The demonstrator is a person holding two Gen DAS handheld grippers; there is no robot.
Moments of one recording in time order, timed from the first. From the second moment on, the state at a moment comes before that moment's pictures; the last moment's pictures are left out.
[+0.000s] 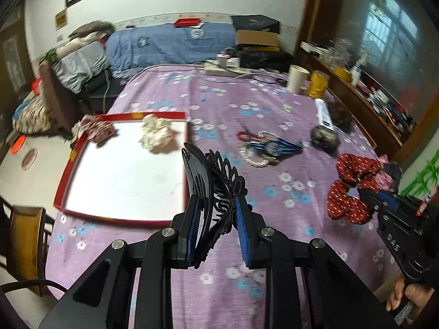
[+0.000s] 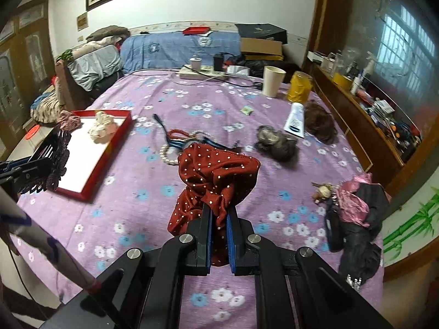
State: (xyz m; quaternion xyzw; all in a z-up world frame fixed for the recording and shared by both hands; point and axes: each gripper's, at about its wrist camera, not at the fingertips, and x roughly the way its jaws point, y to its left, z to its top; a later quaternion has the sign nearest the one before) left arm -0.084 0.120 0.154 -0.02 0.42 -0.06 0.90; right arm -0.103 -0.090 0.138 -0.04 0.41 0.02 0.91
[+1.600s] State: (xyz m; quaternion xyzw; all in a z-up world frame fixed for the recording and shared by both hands) left arm 0.003 0.346 0.146 -0.01 0.44 0.02 0.90; right arm 0.037 0.152 0.095 -0.04 0.50 0.05 0.87
